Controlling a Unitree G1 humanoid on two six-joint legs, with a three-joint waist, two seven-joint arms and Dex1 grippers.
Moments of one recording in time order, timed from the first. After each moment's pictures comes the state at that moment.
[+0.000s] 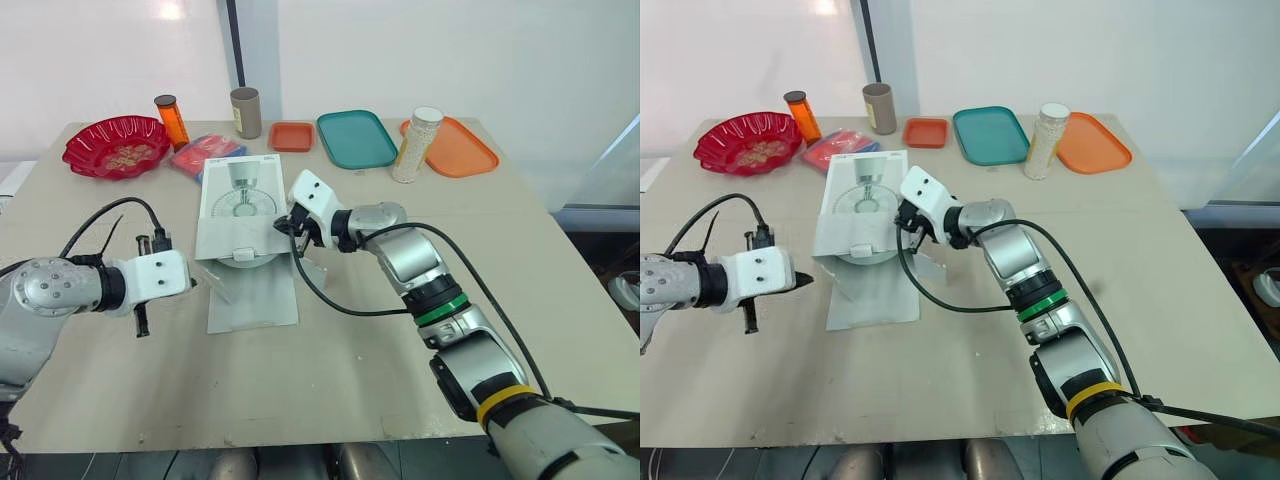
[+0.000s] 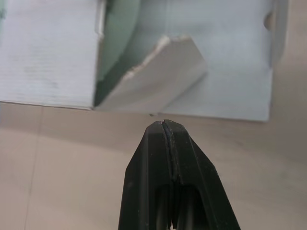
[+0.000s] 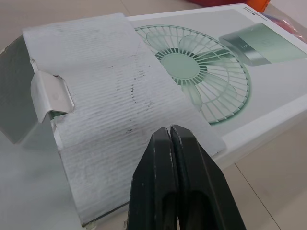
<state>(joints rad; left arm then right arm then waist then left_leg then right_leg) -0.23 1.03 0.03 -0.33 -0.08 0.33 -0.99 -0.98 -0.19 0.31 0.38 0.00 0.45 0.82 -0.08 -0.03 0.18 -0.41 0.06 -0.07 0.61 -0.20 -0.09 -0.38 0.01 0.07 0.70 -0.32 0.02</state>
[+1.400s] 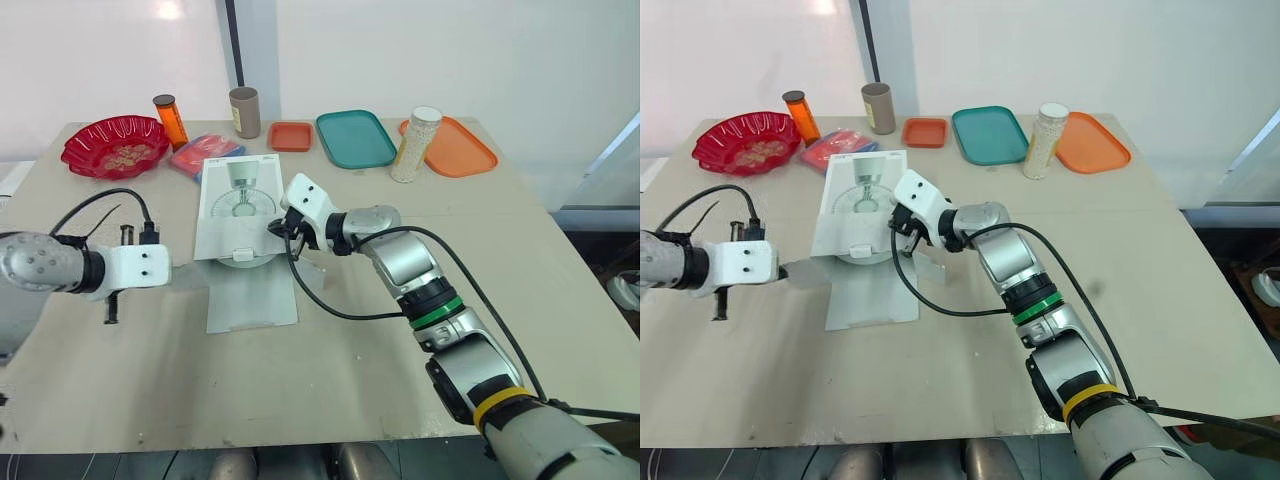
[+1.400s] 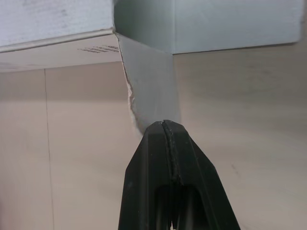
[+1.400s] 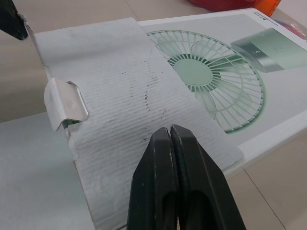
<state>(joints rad) -0.33 1.11 -0.05 -0.11 0.05 0.19 -1.09 -0.97 -0.17 0.32 0.37 0.00 0.44 0.82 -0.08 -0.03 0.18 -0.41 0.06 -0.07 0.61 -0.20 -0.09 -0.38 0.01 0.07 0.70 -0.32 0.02</state>
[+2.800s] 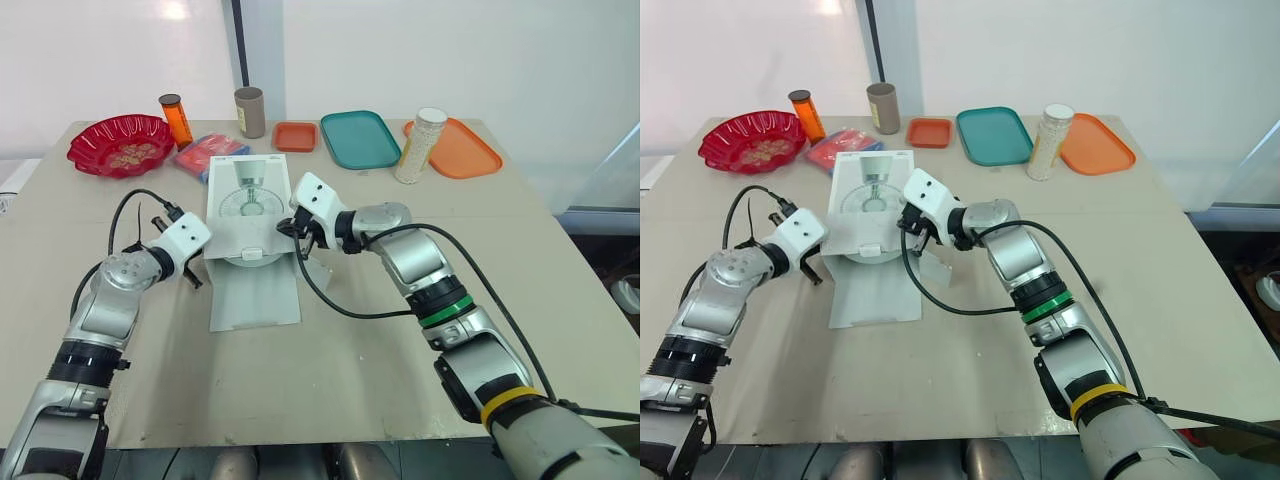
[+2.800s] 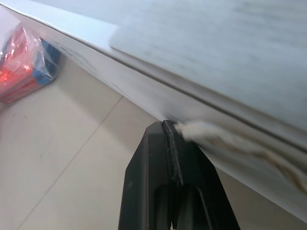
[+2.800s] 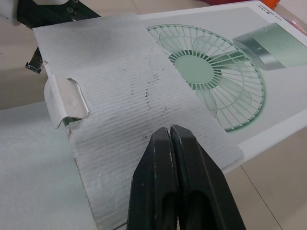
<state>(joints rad) -0.52 0.63 -0.06 0.25 0.11 0.22 -0.62 -0.97 -0.22 0.32 0.35 -0.01 0.45 0.85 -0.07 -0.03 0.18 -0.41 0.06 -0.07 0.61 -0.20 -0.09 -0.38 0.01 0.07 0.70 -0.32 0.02</state>
